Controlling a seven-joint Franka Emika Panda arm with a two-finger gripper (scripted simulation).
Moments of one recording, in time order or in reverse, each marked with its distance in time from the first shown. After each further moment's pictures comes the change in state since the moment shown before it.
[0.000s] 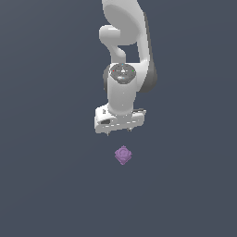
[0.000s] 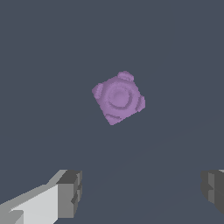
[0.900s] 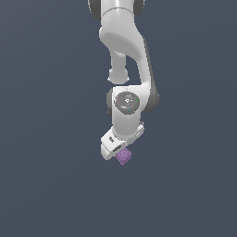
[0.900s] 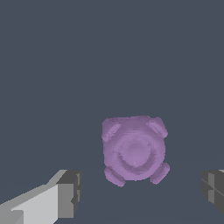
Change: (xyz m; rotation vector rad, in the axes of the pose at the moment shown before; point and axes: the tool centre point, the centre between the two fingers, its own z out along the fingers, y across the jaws) arm 0.058 -0.007 0.052 0.023 0.012 -0.425
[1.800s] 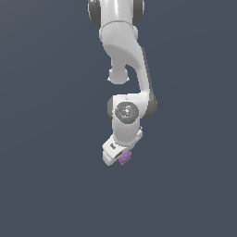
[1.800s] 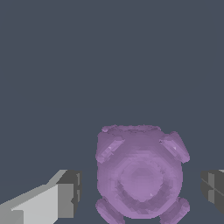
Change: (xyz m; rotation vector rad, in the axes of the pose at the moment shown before) arm 0.008 0.002 0.031 0.004 0.006 -0.066
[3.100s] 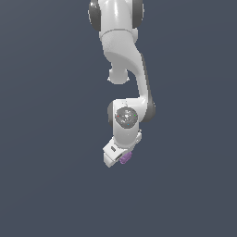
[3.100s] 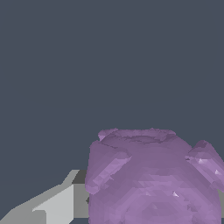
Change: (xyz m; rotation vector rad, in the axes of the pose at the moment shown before) arm -0.001 -0.002 0.024 0.002 -0.001 -0.003
